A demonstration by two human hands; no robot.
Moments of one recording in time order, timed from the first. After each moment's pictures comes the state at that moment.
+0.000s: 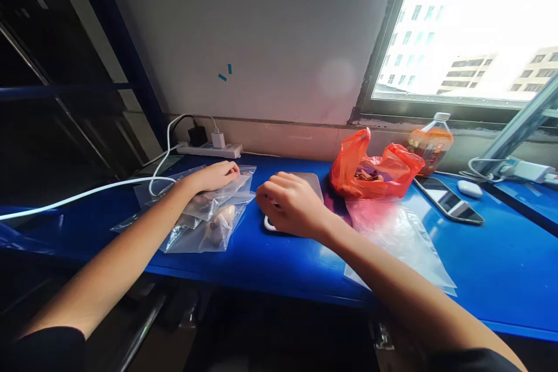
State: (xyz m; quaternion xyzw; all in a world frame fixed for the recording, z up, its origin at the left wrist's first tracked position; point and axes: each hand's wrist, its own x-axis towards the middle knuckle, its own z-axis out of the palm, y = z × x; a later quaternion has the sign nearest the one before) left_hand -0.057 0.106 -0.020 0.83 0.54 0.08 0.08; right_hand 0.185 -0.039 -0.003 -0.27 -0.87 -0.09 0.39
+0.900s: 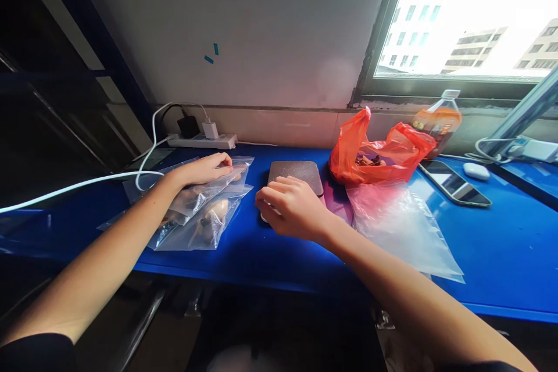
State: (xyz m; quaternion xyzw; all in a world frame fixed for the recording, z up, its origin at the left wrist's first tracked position) left_hand -0.062 0.101 -0.016 0.84 0.53 0.07 0.14; right_hand 0.191 -0.037 -0.035 -0.31 -0.88 -0.07 0.35
